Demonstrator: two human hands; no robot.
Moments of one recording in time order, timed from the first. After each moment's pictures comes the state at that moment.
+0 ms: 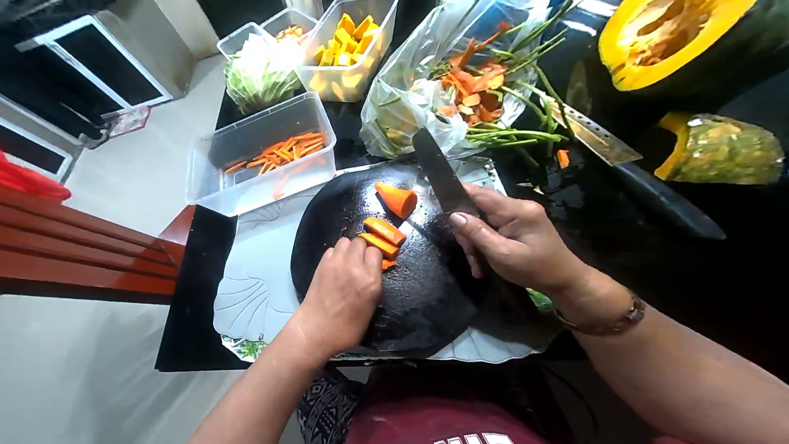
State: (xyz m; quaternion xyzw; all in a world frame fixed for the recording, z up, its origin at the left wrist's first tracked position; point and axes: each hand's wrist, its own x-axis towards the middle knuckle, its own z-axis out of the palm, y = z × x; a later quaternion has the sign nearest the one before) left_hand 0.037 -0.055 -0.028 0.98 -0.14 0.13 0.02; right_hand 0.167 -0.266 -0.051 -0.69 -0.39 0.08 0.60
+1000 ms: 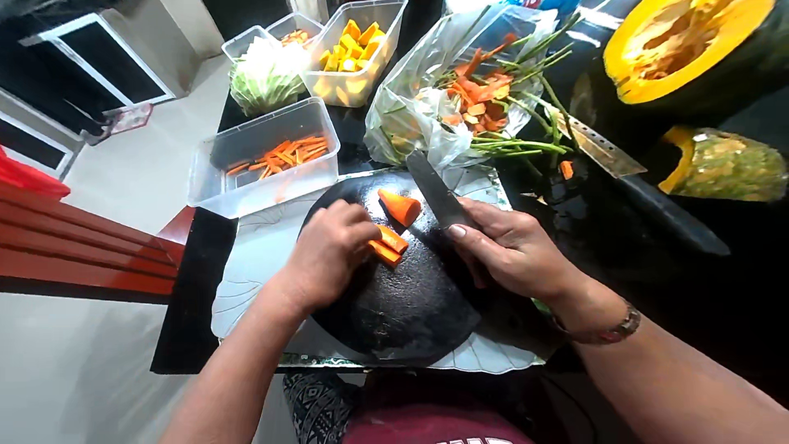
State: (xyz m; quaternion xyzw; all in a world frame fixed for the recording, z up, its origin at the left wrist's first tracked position) left_hand 0.073 -0.013 -0.007 0.95 -0.20 0.13 0.18; right_hand 0.172 -0.267 -0.056 -0.69 -0.40 0.11 0.60
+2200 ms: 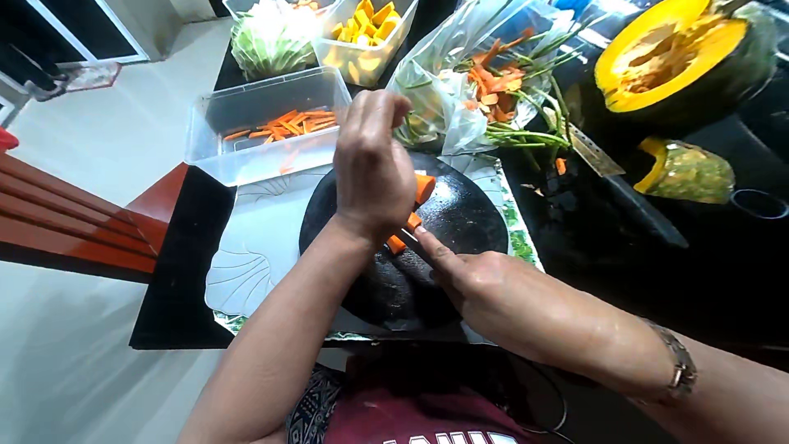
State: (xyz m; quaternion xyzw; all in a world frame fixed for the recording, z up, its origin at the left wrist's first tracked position) left_hand 0.111 -0.054 0.010 0.84 -0.03 0.44 0.33; right_hand 0.094 -0.249 -0.011 -0.83 -0.53 0.02 0.16
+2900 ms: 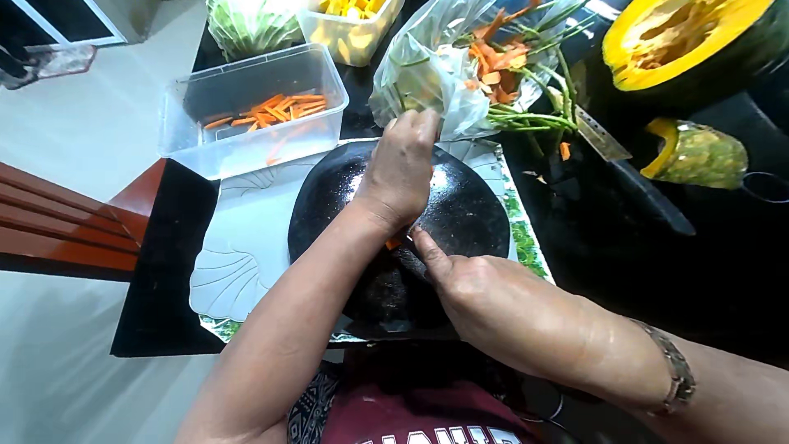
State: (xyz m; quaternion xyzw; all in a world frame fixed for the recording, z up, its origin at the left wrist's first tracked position) left_hand 0.140 -0.066 -0.013 0.93 -0.09 0.20 0.29; right_hand 0.084 -0.241 -0.010 -0.84 -0.53 0.01 0.12
